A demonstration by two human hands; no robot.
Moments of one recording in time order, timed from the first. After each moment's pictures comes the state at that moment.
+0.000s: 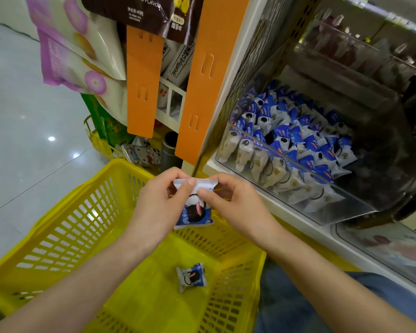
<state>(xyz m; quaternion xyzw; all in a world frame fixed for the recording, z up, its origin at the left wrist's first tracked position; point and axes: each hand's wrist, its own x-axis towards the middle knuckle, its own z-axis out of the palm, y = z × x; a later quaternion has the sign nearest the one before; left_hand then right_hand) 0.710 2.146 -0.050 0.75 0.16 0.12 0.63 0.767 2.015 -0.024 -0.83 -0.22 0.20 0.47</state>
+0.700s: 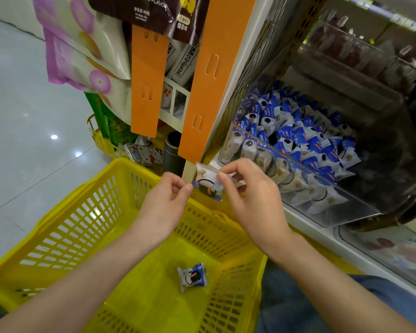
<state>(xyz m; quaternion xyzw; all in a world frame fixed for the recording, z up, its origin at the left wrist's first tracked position) 0.717 2.147 -0.065 0.78 0.21 0.04 0.59 0.769 2.006 -0.021 -0.89 -0.31 -0.09 0.33</state>
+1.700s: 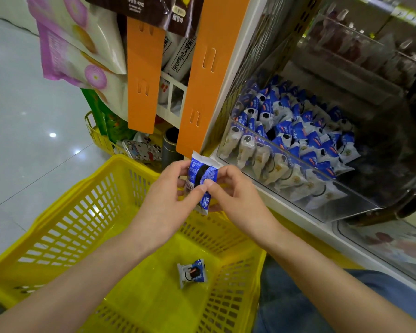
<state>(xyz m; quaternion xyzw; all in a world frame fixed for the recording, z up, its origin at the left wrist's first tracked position) 0.713 2.142 -0.055 0.78 0.11 0.11 0.60 0.768 2.017 -0.030 -0.79 -0.17 0.23 0.55</state>
